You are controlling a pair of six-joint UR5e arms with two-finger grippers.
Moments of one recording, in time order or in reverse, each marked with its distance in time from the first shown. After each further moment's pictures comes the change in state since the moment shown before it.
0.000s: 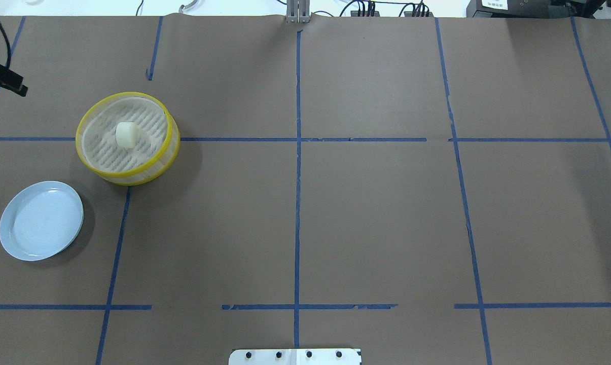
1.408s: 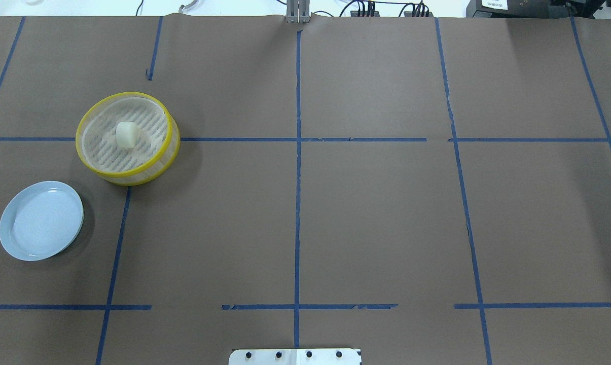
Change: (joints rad) left arm -0.306 0.250 -0.112 0.377 -0.145 0.439; right arm 0.000 0.000 0.000 0.000 0.000 0.000
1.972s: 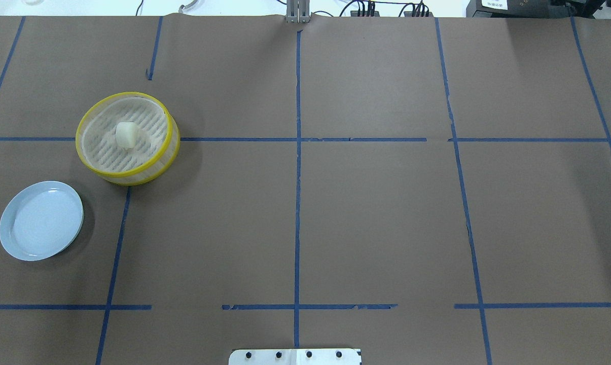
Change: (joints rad) left arm 0.001 0.025 -0.019 0.010 -0.004 -0.001; right arm 0.000 0.000 0.000 0.000 0.000 0.000
